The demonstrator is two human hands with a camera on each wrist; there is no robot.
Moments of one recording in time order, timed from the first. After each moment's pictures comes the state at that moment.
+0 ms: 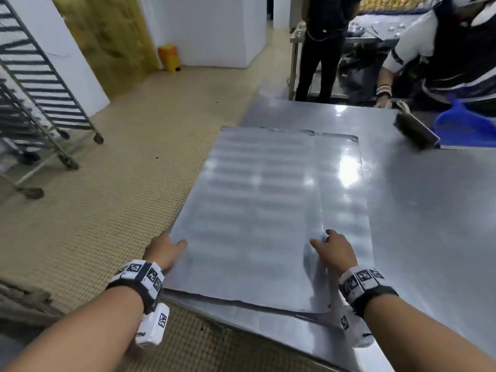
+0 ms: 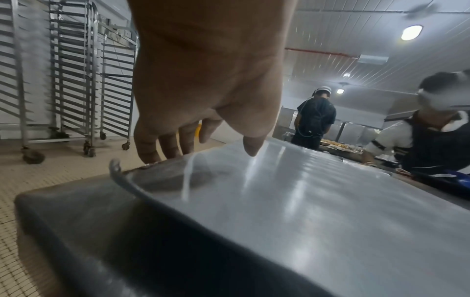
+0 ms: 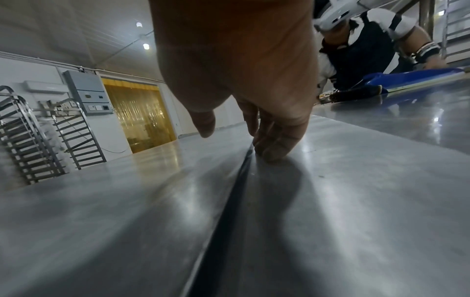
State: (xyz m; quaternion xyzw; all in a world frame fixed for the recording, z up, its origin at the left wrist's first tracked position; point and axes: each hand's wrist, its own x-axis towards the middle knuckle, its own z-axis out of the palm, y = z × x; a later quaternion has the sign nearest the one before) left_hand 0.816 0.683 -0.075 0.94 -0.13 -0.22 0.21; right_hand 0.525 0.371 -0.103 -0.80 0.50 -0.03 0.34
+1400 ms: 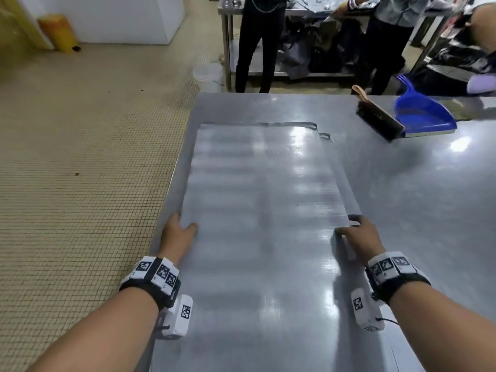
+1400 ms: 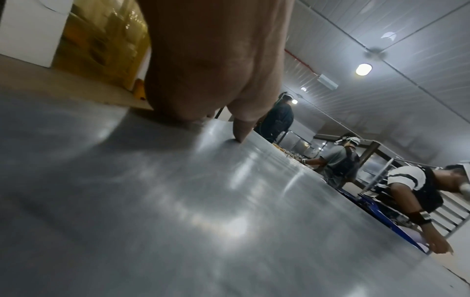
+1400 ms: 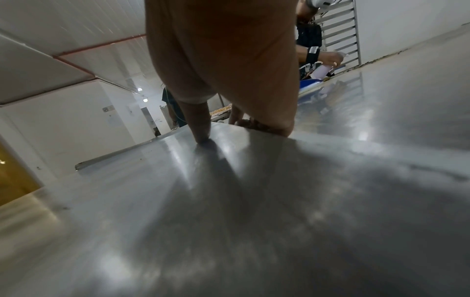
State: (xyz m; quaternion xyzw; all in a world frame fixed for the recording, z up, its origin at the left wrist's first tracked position) left_hand 0.950 0.456 -0.101 0.83 -0.21 -0.27 0.43; right_hand 0.580 0.248 -0.081 -0.56 0.67 -0.22 0.44
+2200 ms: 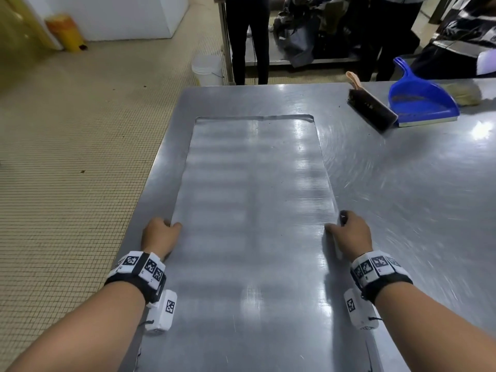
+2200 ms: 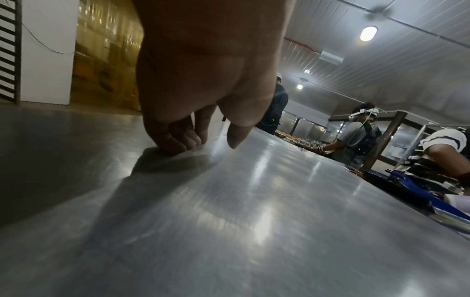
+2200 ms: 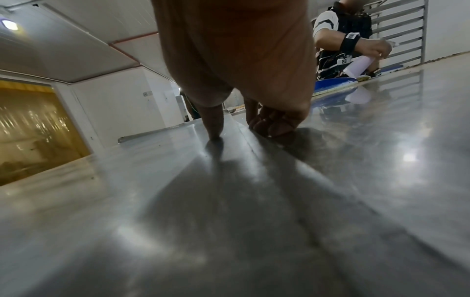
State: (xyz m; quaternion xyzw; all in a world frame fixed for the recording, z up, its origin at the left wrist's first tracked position) left_hand 0.914 0.423 -0.106 0.92 -0.19 -0.20 0.28; right_hand 0.532 0.200 -0.109 -0.69 0.64 -0.14 0.30
